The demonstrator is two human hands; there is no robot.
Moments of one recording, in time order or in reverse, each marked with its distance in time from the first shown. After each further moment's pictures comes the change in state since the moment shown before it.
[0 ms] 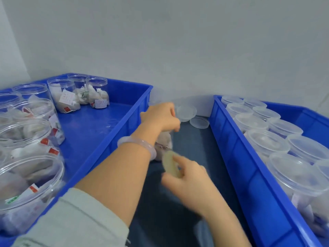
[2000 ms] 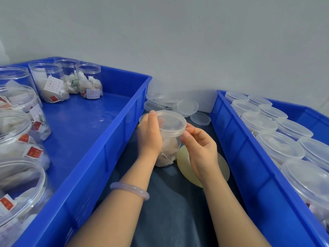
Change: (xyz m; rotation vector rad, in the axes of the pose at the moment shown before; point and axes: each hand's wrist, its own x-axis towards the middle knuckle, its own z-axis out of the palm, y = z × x) left_hand -0.015 -0.041 0.060 -1.058 0.391 -0.180; right_hand 0.097 0.050 0.021 1.130 0.325 -0.136
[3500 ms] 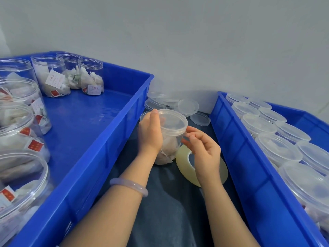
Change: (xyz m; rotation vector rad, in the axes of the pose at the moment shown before) left_hand 0.002 -0.001 0.000 0.002 -0.005 0.017; right_hand -0.014 -0.010 0.004 -0.236 0.097 -0.107
